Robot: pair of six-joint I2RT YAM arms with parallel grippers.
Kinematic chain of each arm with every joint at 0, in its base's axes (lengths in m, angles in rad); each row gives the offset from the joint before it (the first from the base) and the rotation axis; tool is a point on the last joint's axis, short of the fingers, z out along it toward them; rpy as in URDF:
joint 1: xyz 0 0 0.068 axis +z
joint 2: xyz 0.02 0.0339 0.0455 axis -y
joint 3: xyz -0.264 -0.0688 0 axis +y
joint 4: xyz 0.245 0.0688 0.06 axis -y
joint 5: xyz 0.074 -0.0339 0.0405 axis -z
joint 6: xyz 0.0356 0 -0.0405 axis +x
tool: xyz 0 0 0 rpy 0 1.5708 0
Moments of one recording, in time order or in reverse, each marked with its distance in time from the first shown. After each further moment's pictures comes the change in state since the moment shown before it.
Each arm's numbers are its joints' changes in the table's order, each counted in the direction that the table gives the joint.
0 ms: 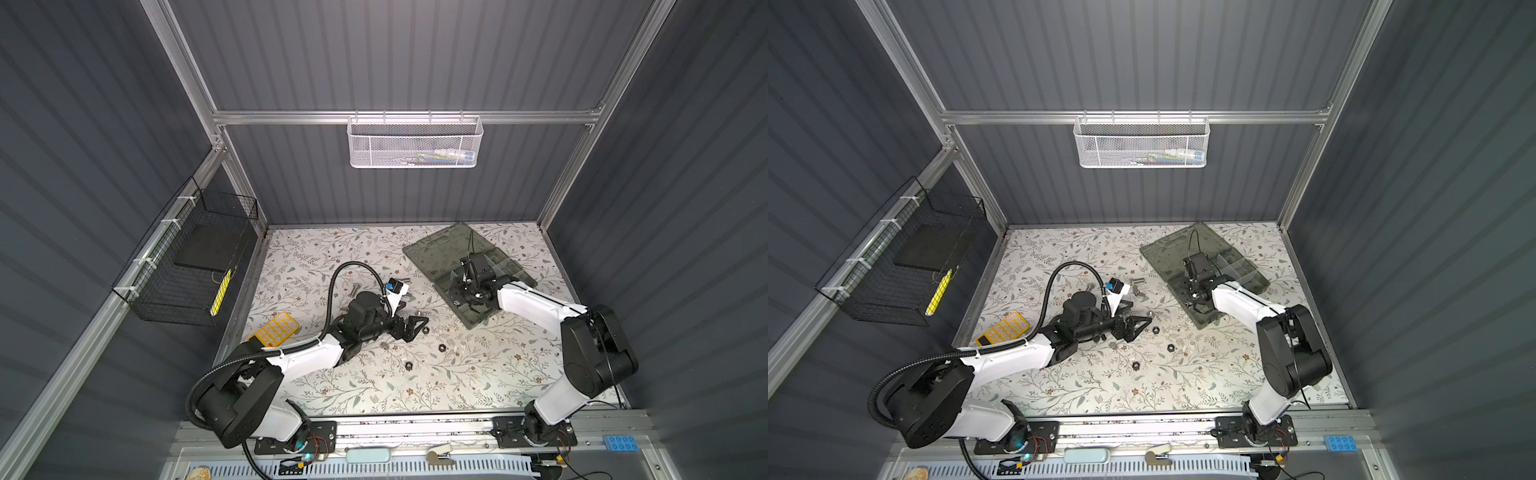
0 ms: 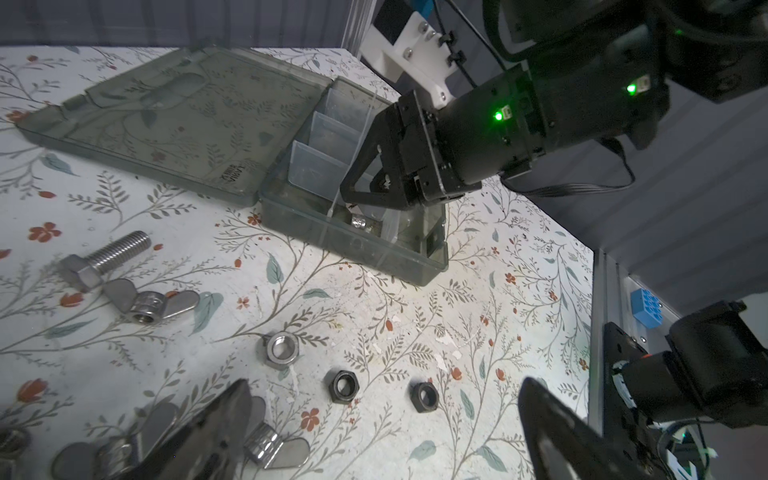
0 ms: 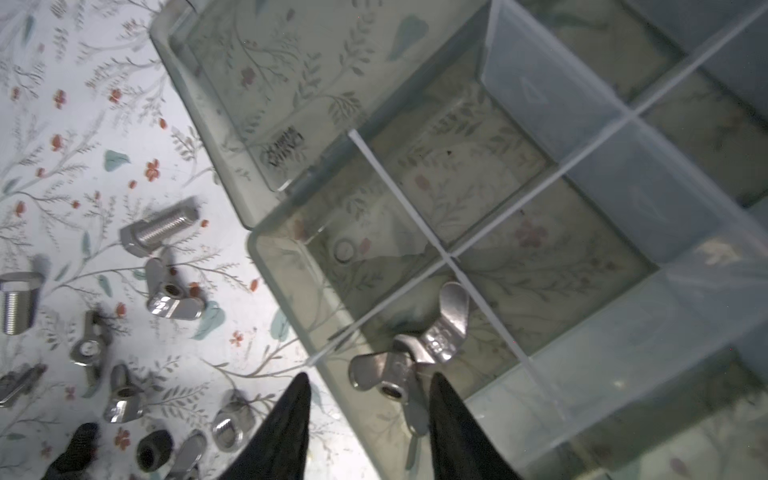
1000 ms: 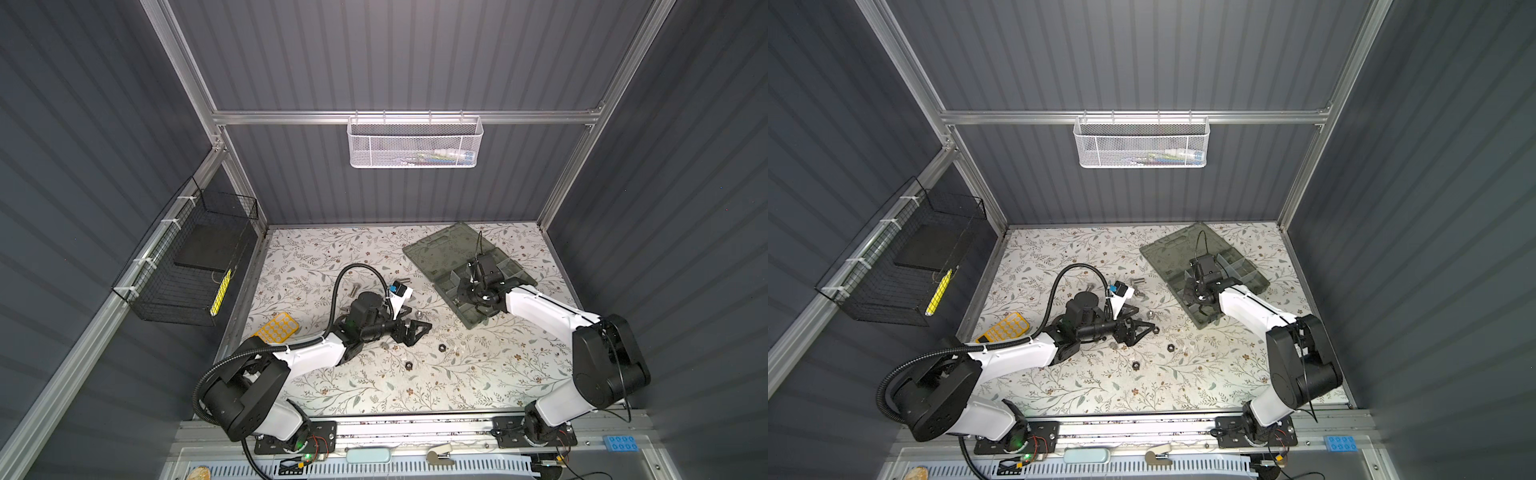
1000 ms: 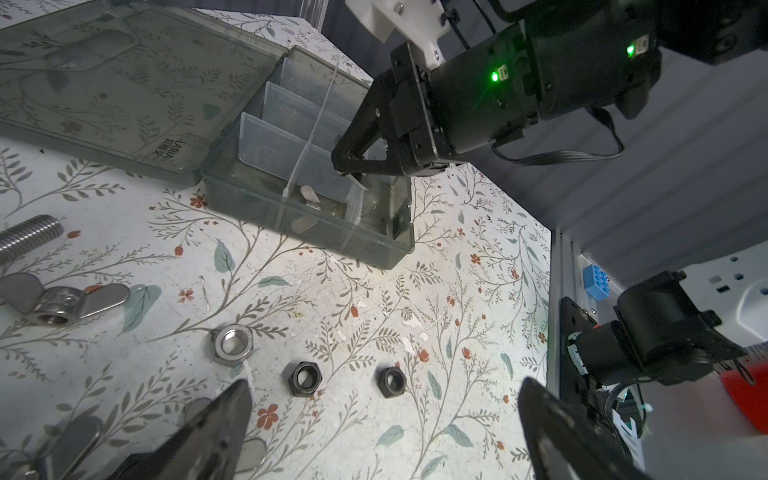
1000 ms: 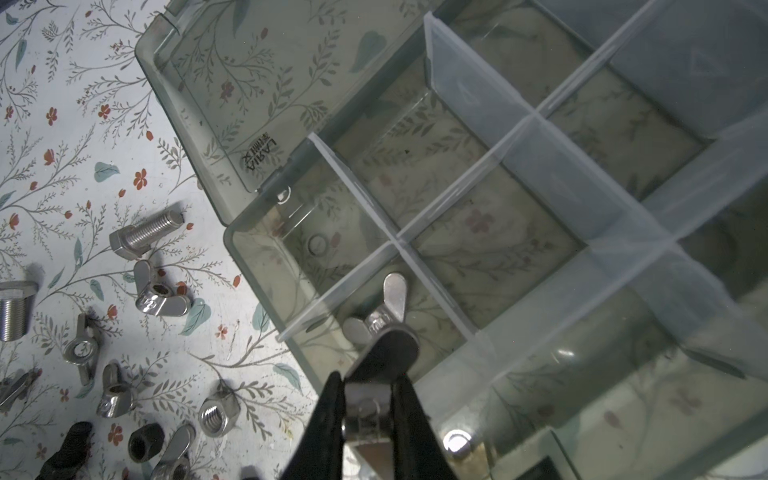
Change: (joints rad) left arm 0.000 -0.062 -0.004 0.031 0.154 -0.023; right arm -0.050 0.043 0.061 -0.019 0.003 0.023
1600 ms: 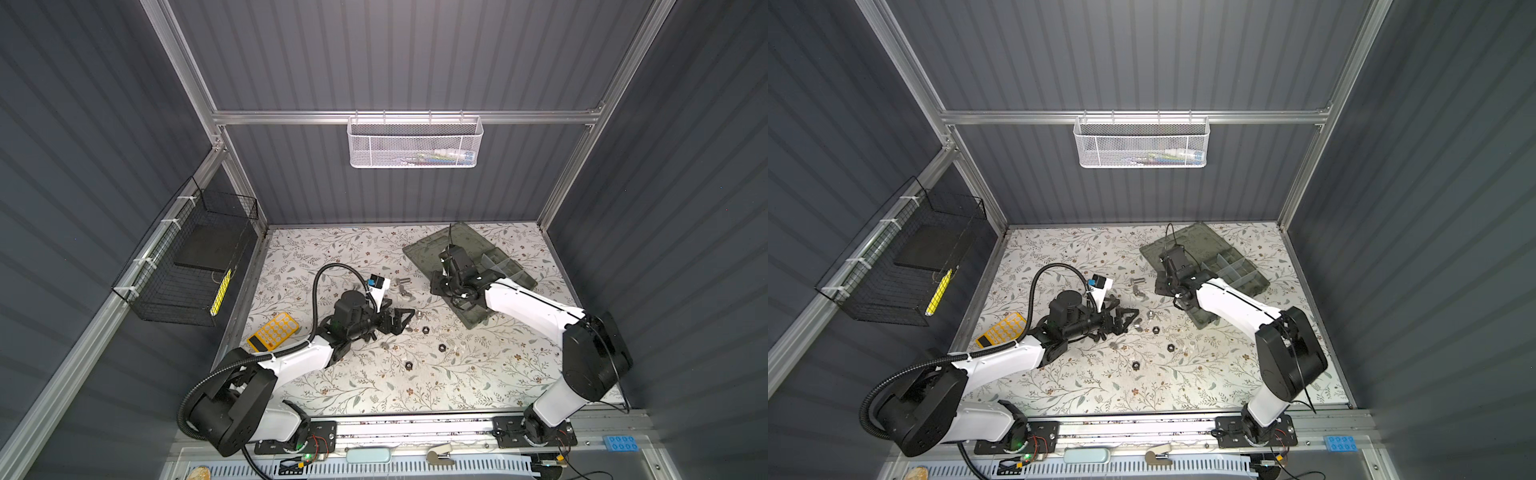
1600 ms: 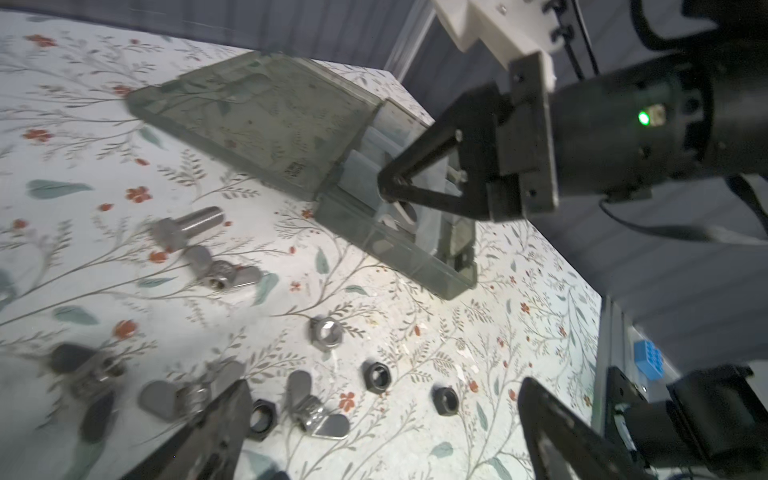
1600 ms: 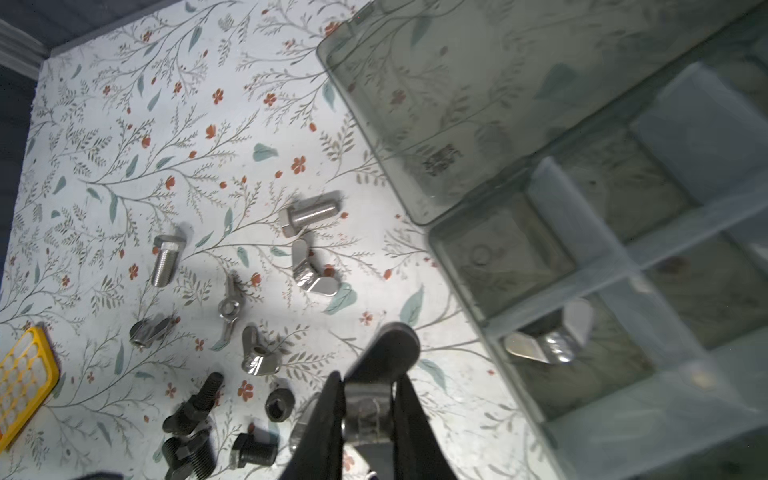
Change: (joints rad) left arm 0.065 0.081 0.045 0.000 -0.086 -0.057; right arm 0.165 -0.024 -0.154 -0.031 0.019 0.031
